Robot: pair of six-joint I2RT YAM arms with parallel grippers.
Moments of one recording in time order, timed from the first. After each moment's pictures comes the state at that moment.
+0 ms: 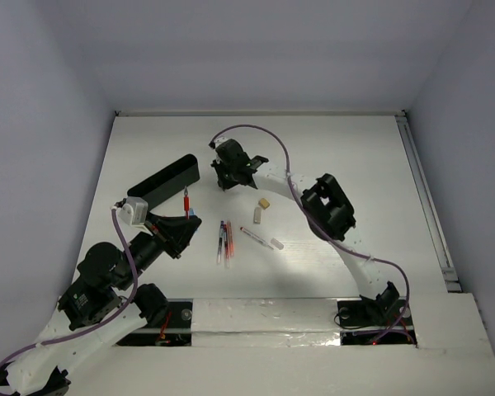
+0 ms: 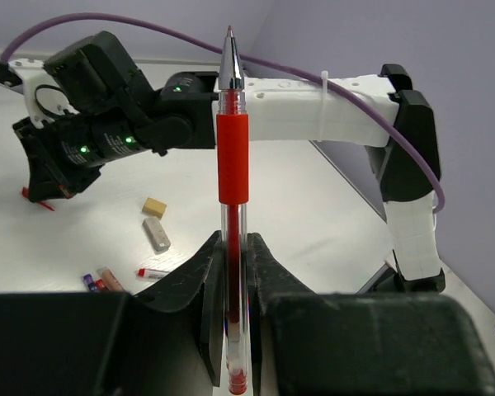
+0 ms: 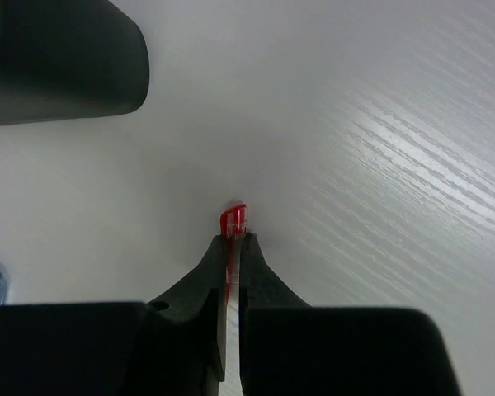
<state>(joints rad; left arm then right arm) -0.84 0.23 0.68 -0.39 -0.13 -0.45 0.79 2.46 2.06 -0.40 0.05 0.21</state>
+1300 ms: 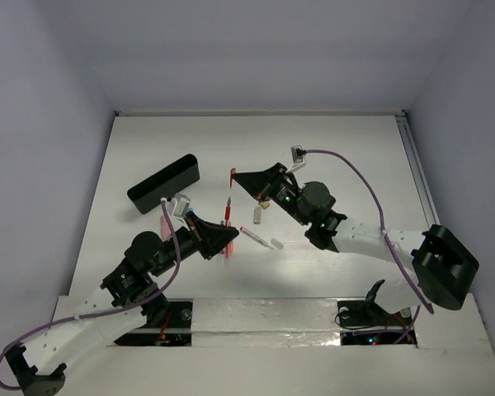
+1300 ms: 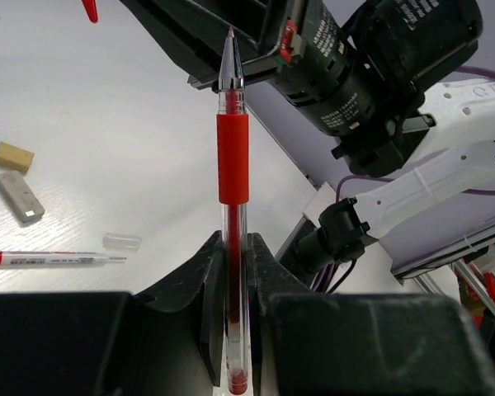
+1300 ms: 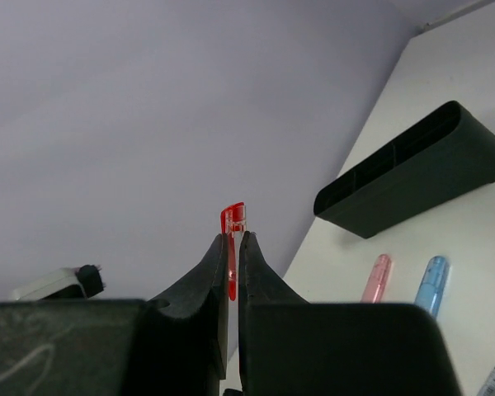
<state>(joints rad) -0.84 0.38 0.40 0.02 0.14 -0.69 0.89 1.40 0.79 0.83 0.08 1.01</state>
